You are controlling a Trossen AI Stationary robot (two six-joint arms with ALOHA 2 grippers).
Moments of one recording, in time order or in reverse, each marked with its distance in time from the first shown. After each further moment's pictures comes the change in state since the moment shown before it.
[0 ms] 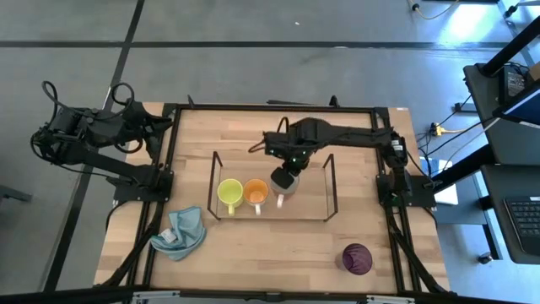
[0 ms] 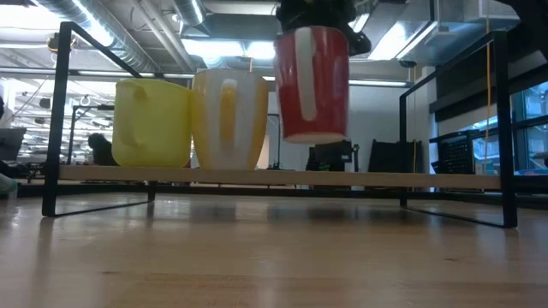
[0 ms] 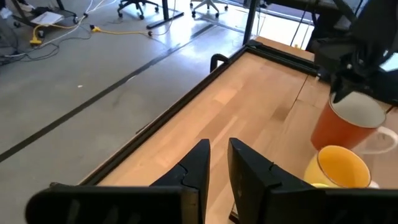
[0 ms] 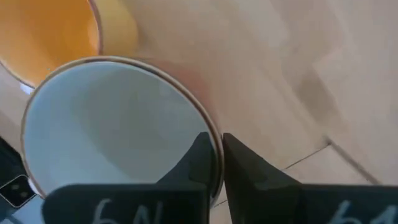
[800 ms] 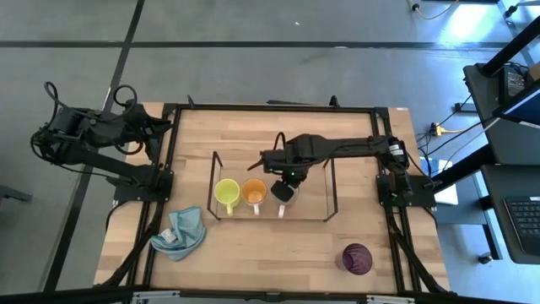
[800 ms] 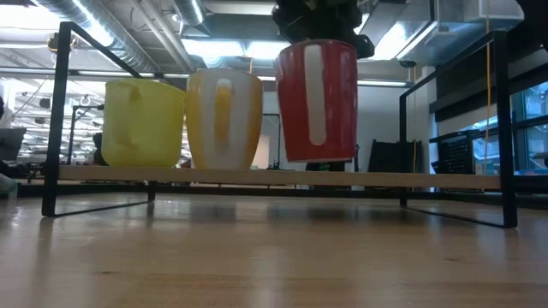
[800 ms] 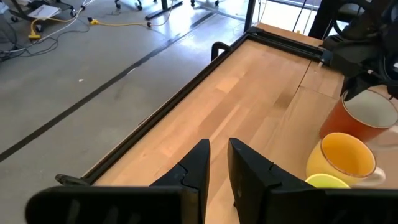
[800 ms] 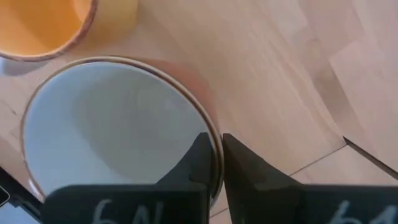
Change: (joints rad) left arm 0.000 -0.001 0.000 -0.051 0.018 -0.001; right arm 0.095 0.002 -0.090 0.066 0.053 0.034
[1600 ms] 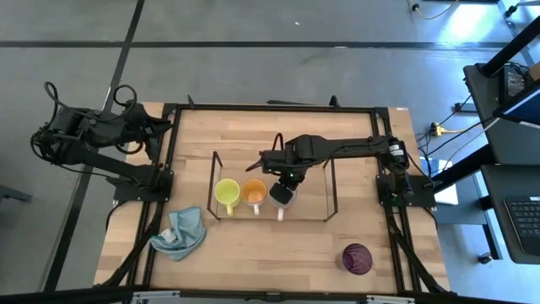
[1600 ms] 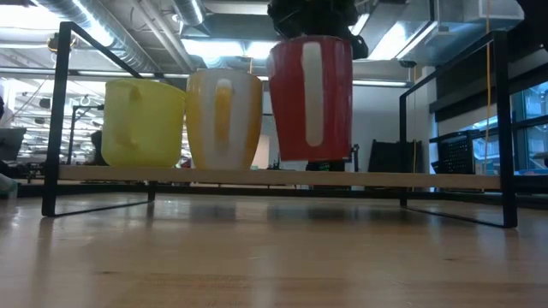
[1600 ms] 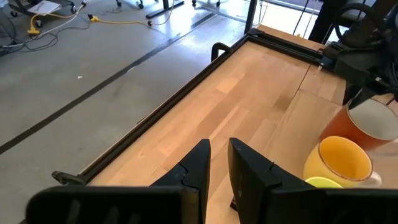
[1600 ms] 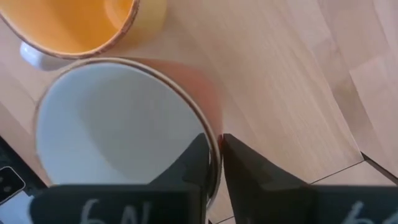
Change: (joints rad) left arm 0.000 0.000 0.000 0.002 -0.001 -0.028; right arm 0.001 0.000 0.000 0.046 -0.032 -0.049
